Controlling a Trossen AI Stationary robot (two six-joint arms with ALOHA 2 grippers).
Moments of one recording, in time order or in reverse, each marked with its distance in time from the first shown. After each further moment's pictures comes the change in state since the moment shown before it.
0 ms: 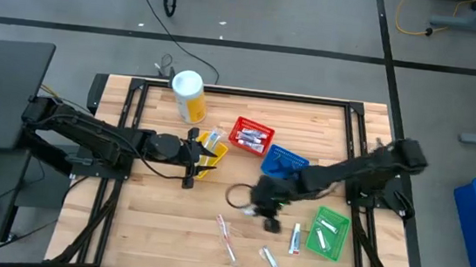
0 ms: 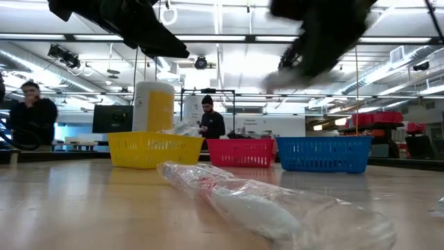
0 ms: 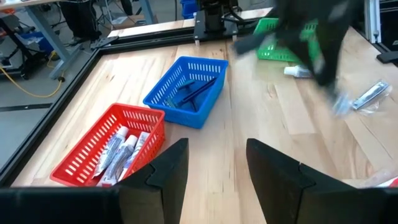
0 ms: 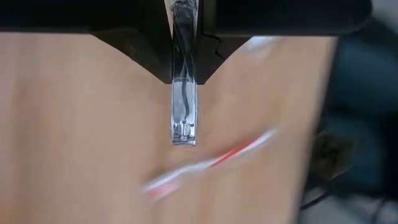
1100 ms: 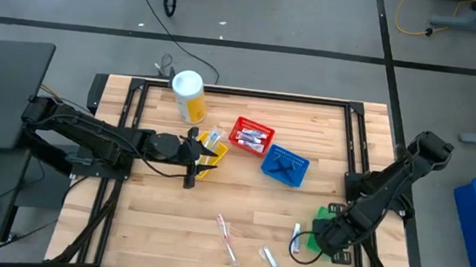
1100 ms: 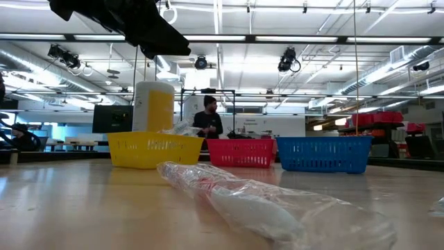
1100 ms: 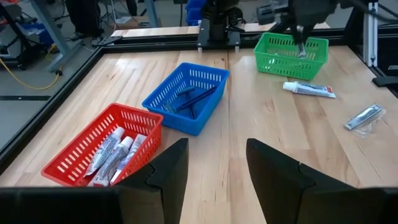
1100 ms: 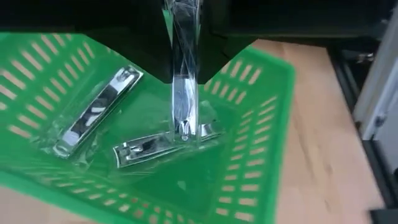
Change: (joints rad) left arm 0.000 0.000 0.000 0.030 -0.007 -0.082; right arm 0.547 -0.264 -0.268 -0.507 -0.038 0.577
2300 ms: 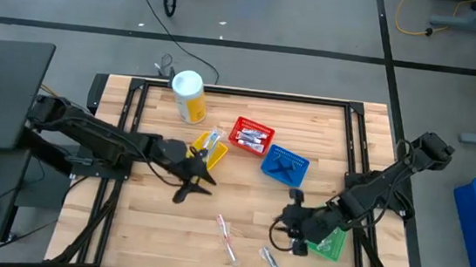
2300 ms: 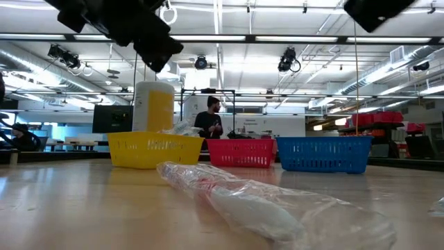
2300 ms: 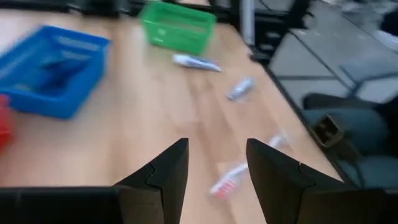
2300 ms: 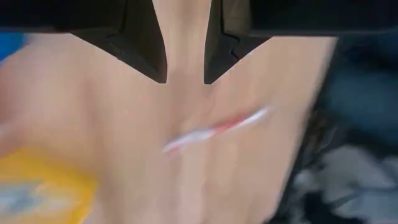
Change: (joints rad) left arm -0.023 0.095 0.000 0.031 0.429 -0.096; right arm -0.182 0.000 0.139 0.513 0.560 -0.394
